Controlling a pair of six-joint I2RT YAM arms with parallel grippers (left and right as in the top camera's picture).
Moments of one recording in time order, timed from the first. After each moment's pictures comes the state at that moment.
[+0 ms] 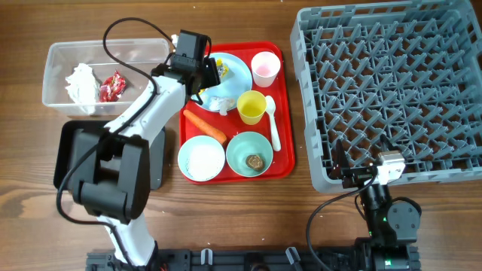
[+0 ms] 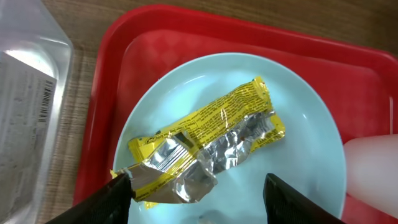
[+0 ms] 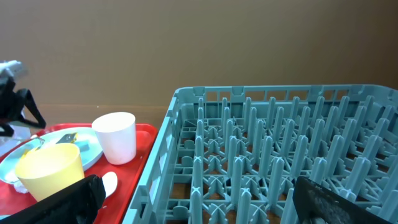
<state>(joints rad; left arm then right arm) -0.30 1.95 1.37 -0.40 -0.09 -0.48 0.00 0.02 0.01 0.00 -0.11 0.02</state>
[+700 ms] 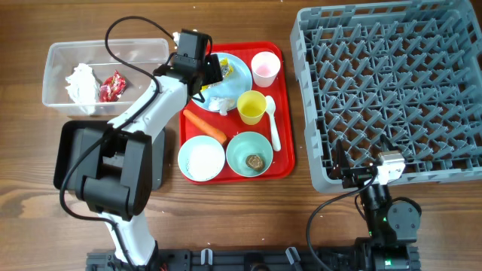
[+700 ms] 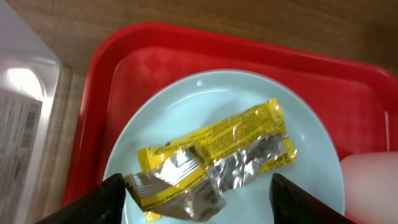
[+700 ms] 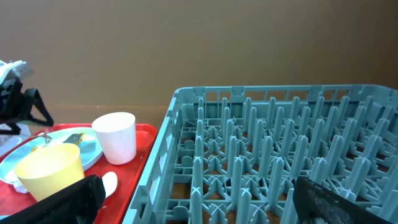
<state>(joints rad) -0.30 1.97 1.37 -0.33 -0.09 -0.47 0.00 0.02 0.01 0.00 -0.11 0.02</state>
